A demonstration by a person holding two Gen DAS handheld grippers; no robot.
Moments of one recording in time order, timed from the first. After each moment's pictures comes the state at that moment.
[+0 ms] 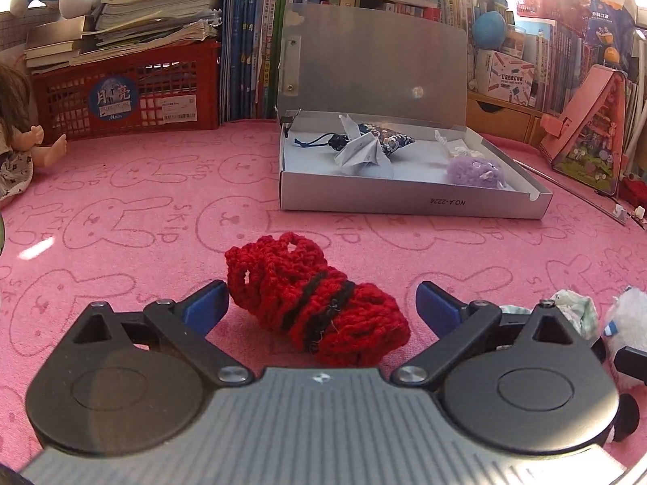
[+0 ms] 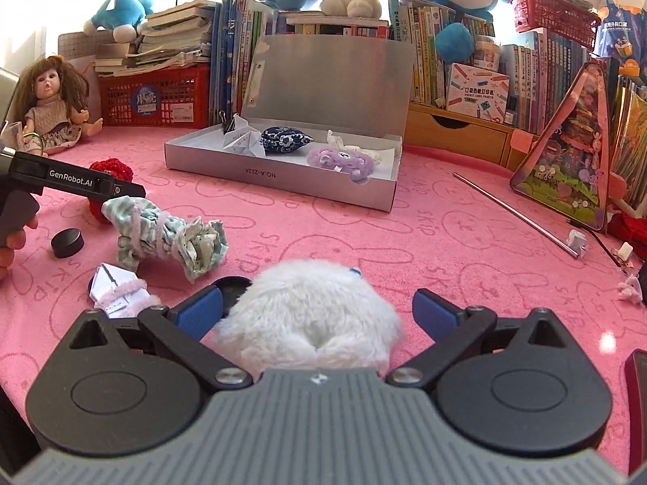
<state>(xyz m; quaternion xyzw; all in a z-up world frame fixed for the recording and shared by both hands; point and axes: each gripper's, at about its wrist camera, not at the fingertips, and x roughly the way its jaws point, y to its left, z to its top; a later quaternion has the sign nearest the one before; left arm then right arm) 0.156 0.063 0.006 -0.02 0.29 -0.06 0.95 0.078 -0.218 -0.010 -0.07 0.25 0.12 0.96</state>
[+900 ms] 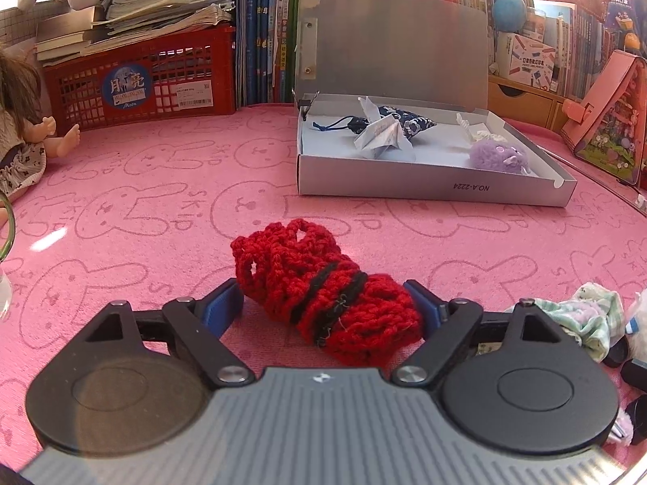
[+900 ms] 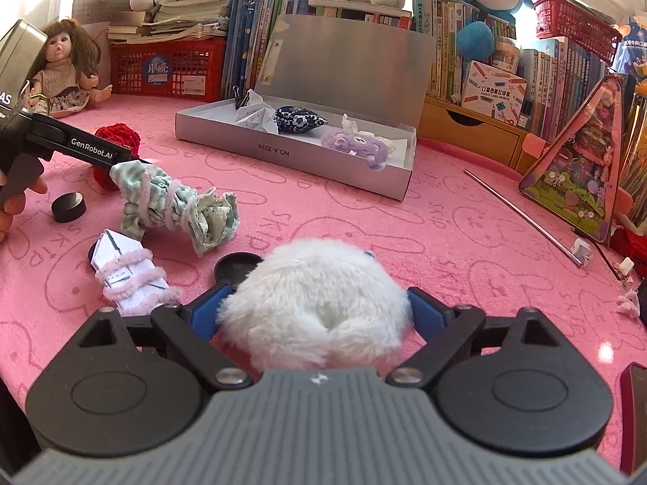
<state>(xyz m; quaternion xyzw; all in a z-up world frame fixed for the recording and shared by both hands) 0.163 0.060 0.001 -0.01 0.31 -0.02 0.95 0.076 -0.206 -0.016 -0.11 0.27 0.12 0.95</state>
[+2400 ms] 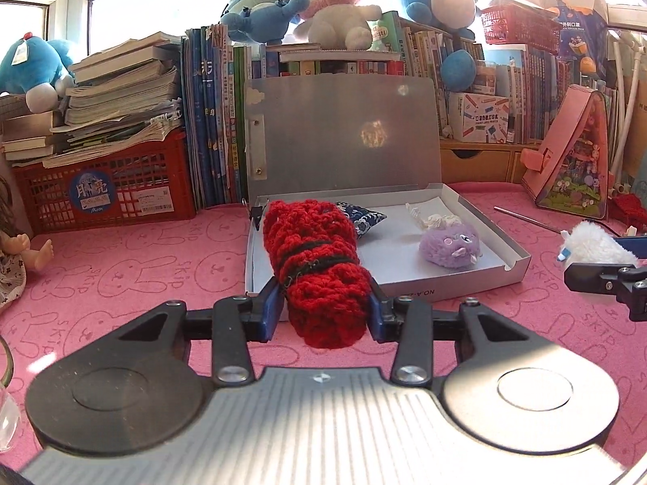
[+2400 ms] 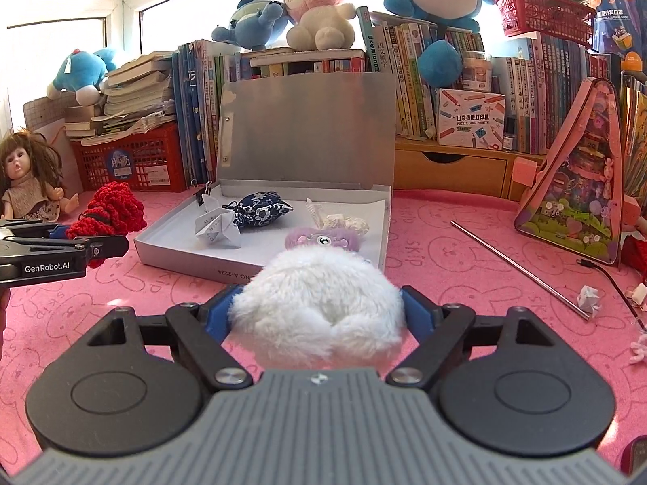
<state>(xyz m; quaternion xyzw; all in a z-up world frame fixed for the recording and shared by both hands) 0.185 0.027 0.069 0.03 0.23 -0.07 0.97 0.162 -0.228 0.052 0.00 0.25 0.11 0.96</state>
